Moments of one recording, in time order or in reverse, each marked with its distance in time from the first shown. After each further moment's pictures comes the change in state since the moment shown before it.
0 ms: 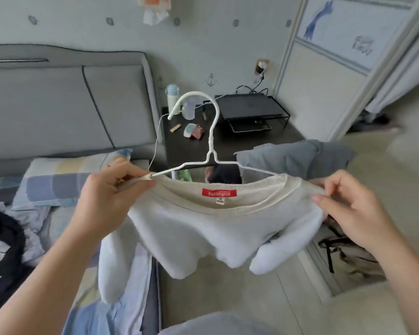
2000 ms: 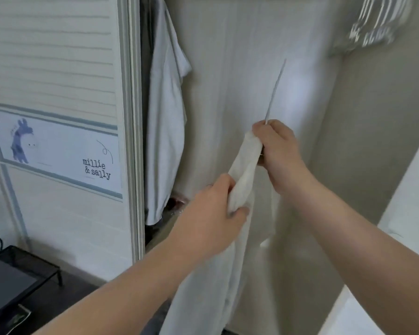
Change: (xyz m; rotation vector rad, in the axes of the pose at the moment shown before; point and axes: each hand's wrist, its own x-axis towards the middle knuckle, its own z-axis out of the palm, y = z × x) left_hand 0.328 0.354 0.574 -0.402 -0.853 0.725; right_hand 0.234 0.039 -0.436 -0.078 1.166 0.092
